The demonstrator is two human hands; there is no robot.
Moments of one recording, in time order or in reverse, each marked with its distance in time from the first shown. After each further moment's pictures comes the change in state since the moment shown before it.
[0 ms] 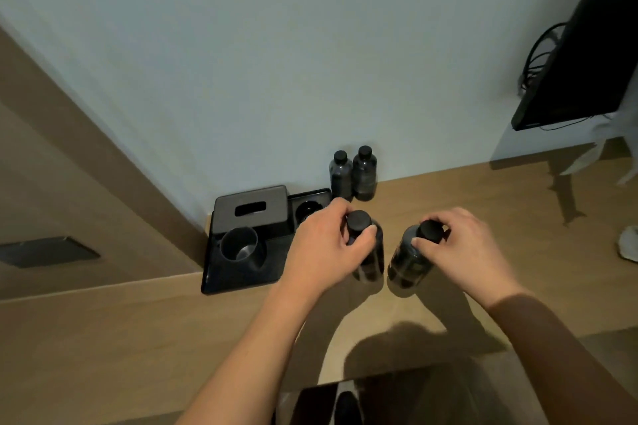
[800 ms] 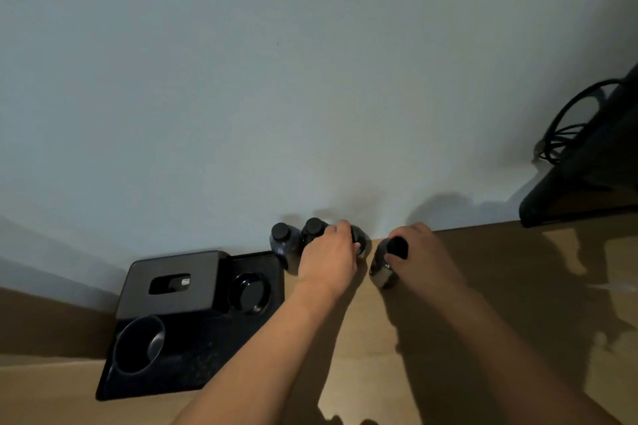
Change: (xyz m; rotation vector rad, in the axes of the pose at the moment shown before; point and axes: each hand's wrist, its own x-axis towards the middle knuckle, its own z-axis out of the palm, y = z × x) left_hand 0.248 -0.027 0.164 0.462 -0.230 -0.157; right_hand 0.263 0.103 0.014 -0.069 -0.215 -0.037
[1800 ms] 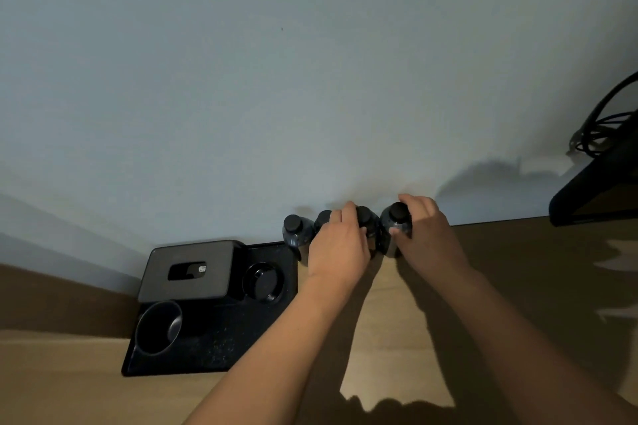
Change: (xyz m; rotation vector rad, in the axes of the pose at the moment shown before) left_hand 0.000 0.005 -0.004 -0.096 0.107 -0.120; right_hand 0.034 0.005 0.018 0.082 0.124 -0.095
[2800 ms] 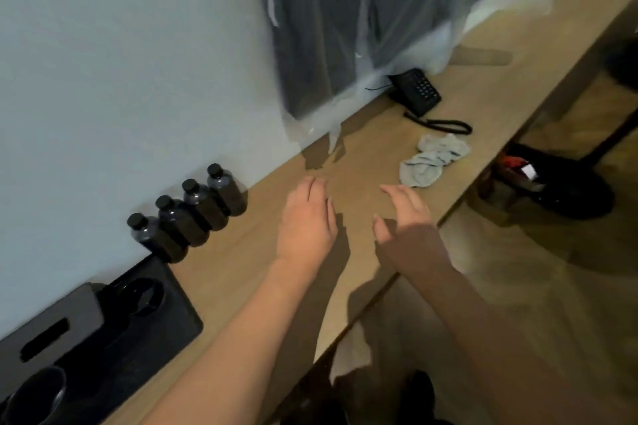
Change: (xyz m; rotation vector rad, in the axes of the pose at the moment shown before) left_hand -0.210 0.124 0.021 -0.194 0.074 0.775; right_hand -0.361 0.012 -0.088 0.000 0.625 0.406
